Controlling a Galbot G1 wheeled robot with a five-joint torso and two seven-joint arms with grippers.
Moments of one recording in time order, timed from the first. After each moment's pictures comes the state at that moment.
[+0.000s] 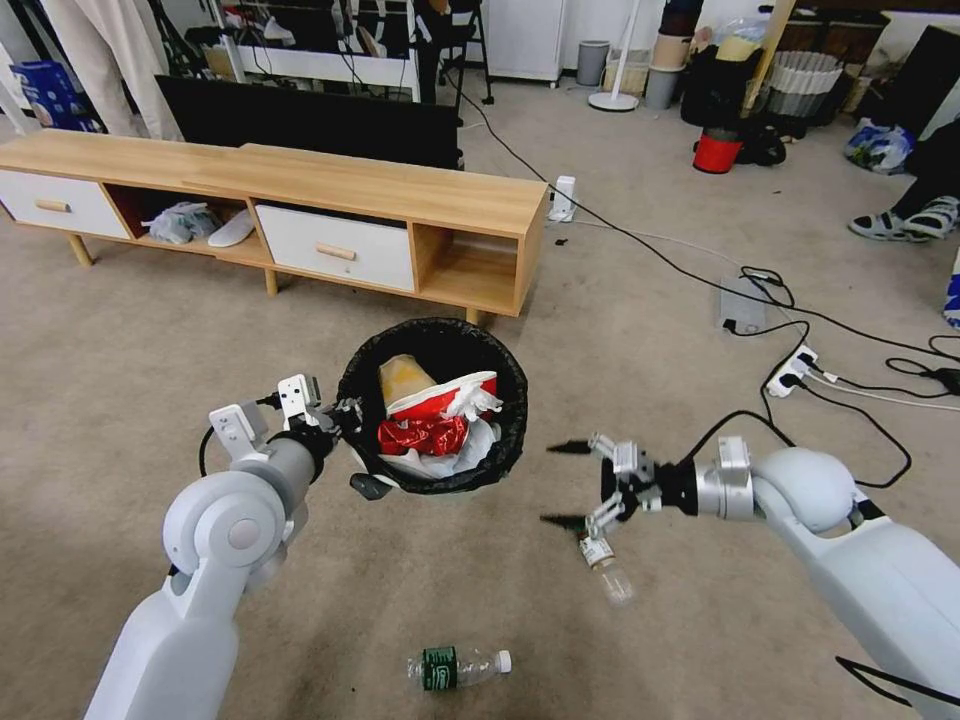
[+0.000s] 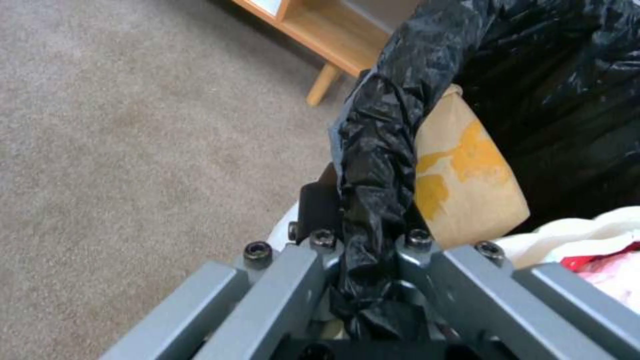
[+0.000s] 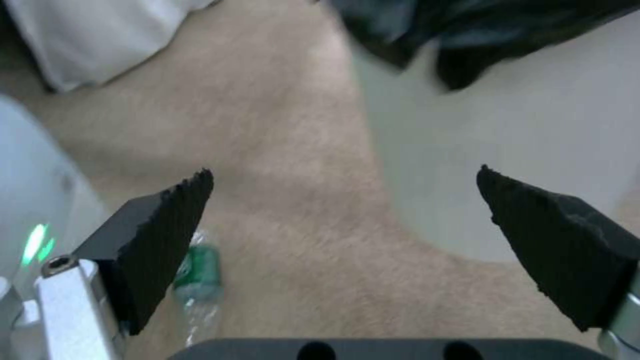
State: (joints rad) left arm 1.09 -1.20 -0.46 -2.14 -1.07 0.68 -0.52; right arm -0.94 0.78 0.21 1.73 0.42 -0.02 -1.10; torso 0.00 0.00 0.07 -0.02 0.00
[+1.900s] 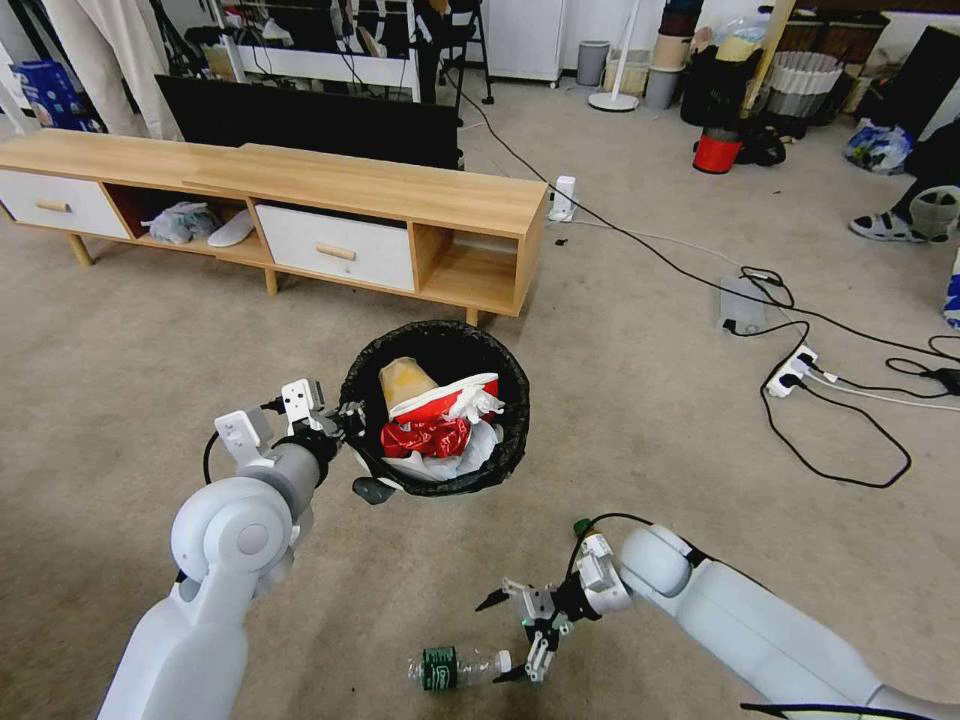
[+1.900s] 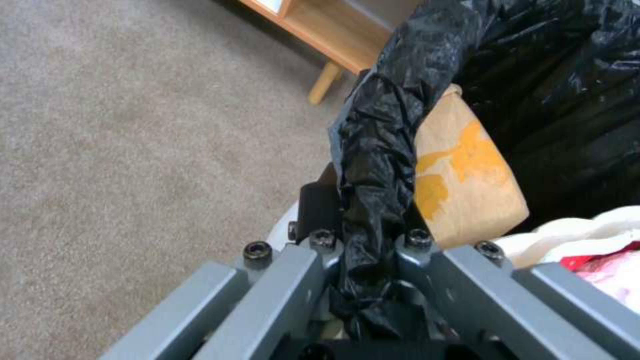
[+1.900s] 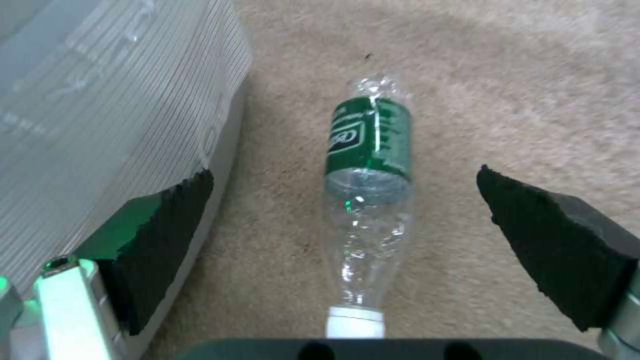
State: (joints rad) left arm 1.11 -1.23 -0.46 -2.14 -1.02 0.67 -0.50; right arm -0.75 0.97 -0.38 1.32 0.14 0.17 -1.09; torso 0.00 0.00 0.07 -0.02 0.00
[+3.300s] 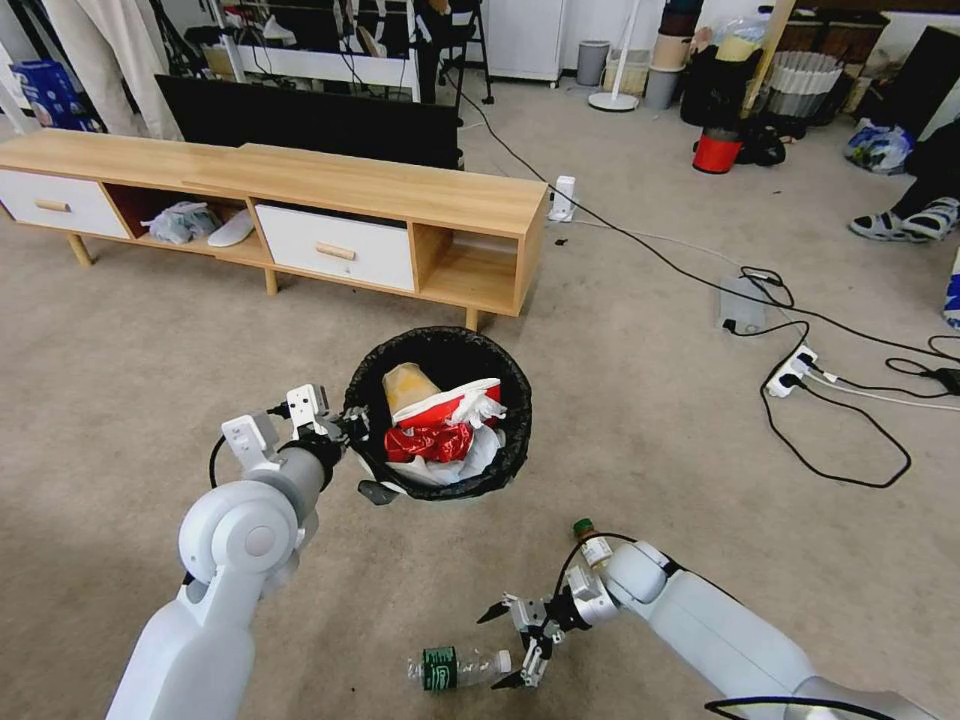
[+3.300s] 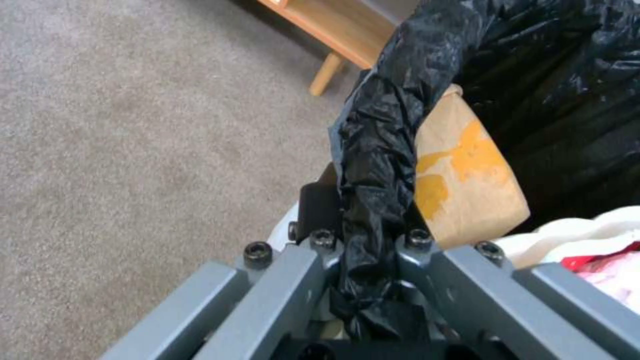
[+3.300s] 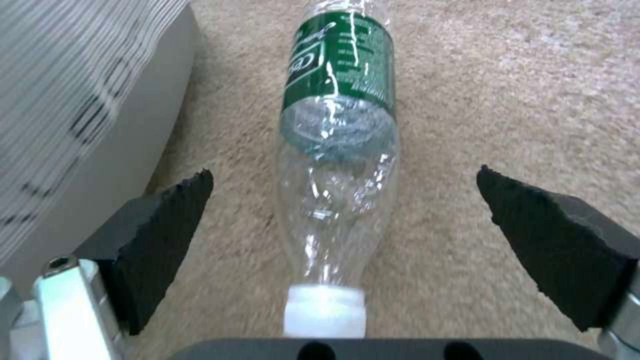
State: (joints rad) left arm 1.11 -1.24 -0.45 -2.12 -1.01 0.67 -0.49; right arm -0.71 1.15 -0.35 0.98 0.11 0.29 -1.14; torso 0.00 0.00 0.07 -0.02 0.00
